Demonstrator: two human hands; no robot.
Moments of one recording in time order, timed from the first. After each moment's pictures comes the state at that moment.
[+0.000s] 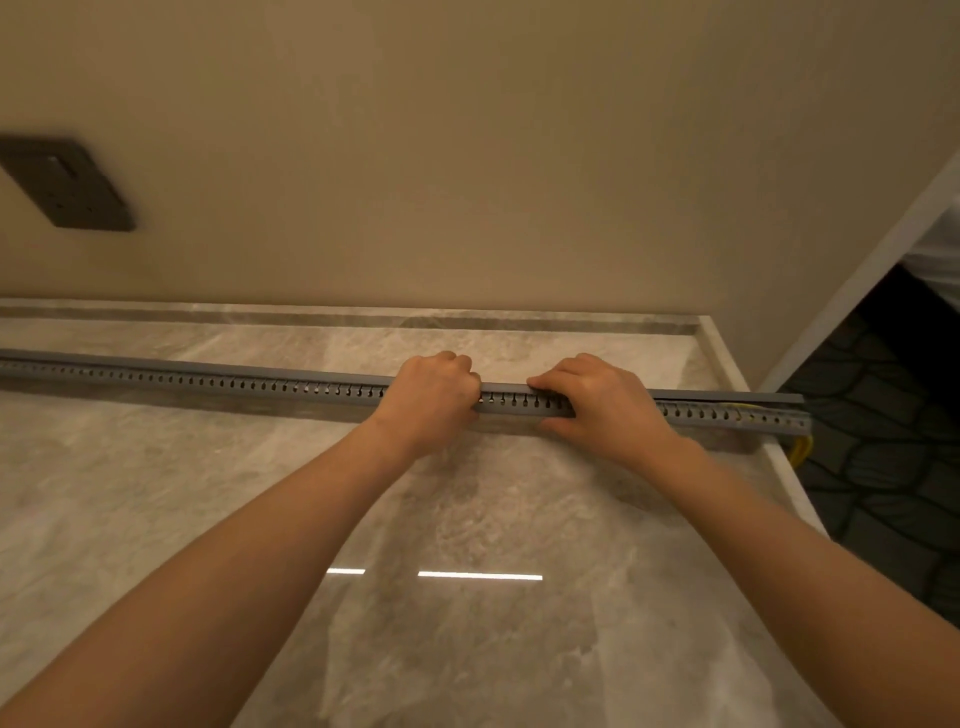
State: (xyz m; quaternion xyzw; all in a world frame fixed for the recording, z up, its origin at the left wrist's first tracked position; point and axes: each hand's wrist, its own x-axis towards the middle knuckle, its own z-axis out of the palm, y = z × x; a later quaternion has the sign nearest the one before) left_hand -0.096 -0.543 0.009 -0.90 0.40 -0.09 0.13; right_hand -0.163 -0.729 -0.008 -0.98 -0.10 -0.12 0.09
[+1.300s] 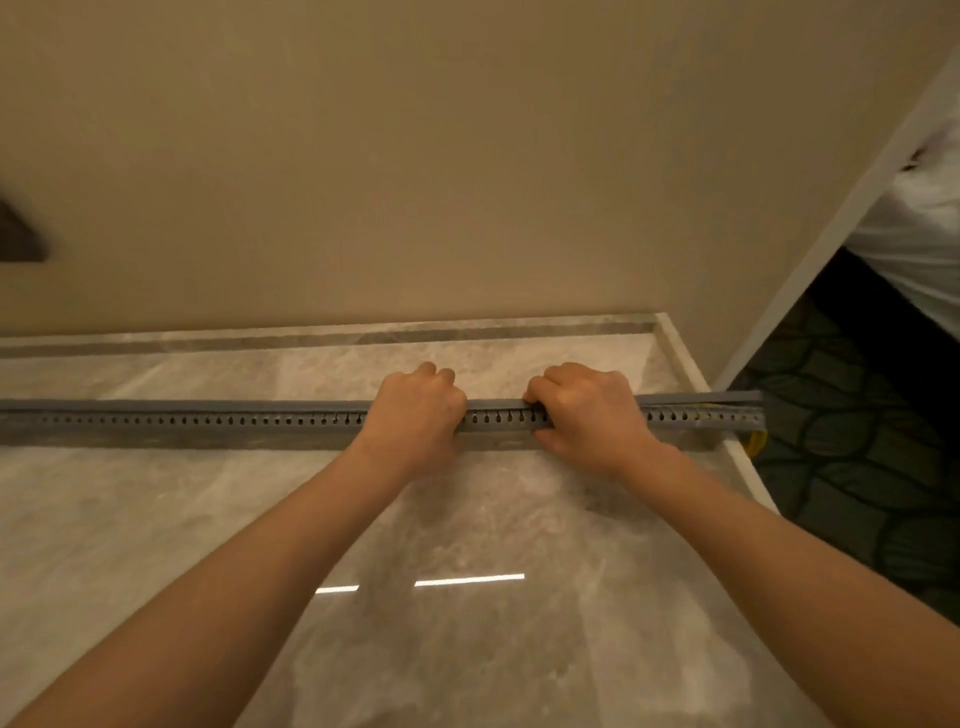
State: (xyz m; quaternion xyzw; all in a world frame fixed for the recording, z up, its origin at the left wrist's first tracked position) left_hand -0.097 -0.566 0.009 -0.90 0.40 -0.08 0.12; right_hand -0.172 -0.739 0.002 -0.99 -0.07 -0.13 -0.01
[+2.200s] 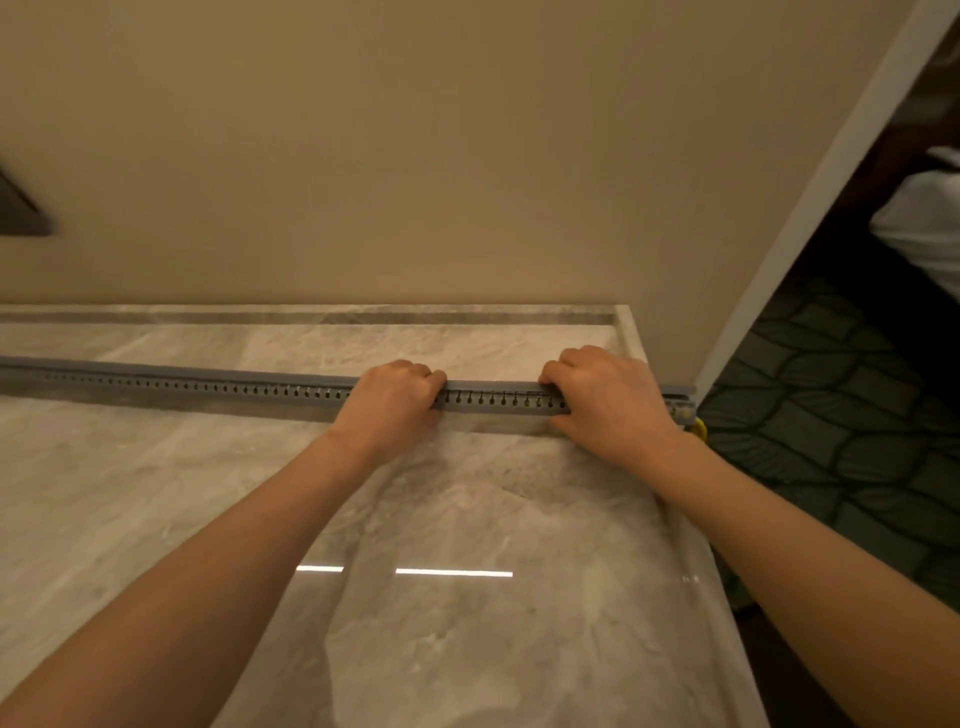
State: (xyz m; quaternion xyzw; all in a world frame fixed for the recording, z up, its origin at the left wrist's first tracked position) left_hand -0.133 -0.609 0.001 -0.93 0.36 -0.06 0.04; right_hand -0.208 -0.819 0.004 -0.99 -0.08 -0.12 -0.01
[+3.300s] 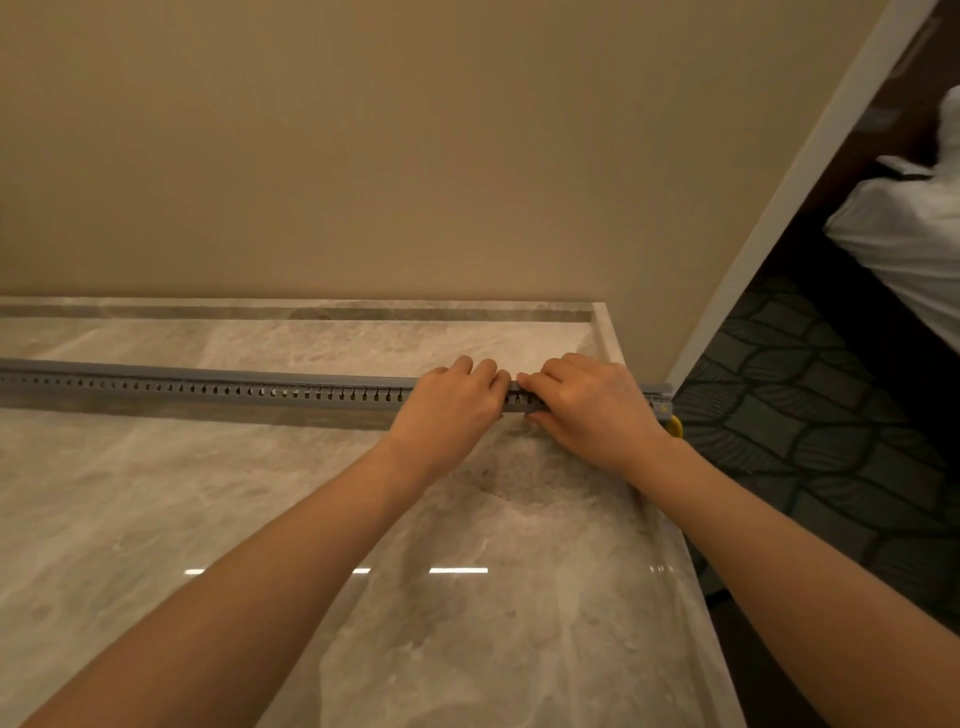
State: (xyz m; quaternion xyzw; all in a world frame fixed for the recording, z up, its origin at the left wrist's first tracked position) left_hand -0.157 -0.665 -0.009 -0.88 0.44 -0.15 0.07; right_hand -0.220 -0.823 0.007 -0.98 -0.14 -0.16 -0.03
